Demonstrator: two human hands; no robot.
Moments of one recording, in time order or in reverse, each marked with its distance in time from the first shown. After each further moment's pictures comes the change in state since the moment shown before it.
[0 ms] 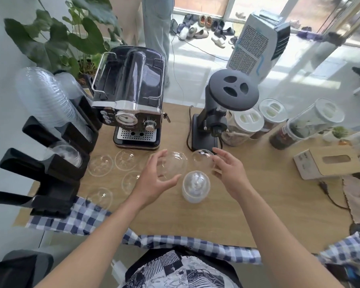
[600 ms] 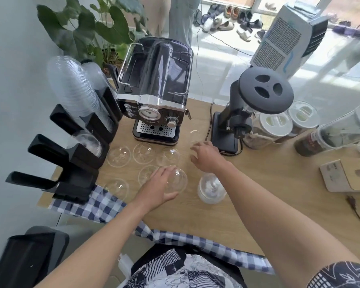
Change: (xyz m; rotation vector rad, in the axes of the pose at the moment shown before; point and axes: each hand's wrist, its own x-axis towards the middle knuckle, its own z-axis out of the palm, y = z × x) left_hand -0.015 -0.067 -0.015 0.534 -0.135 -0.012; right_hand 0.081 -0.001 0.115 -1.509 -0.463 -0.316
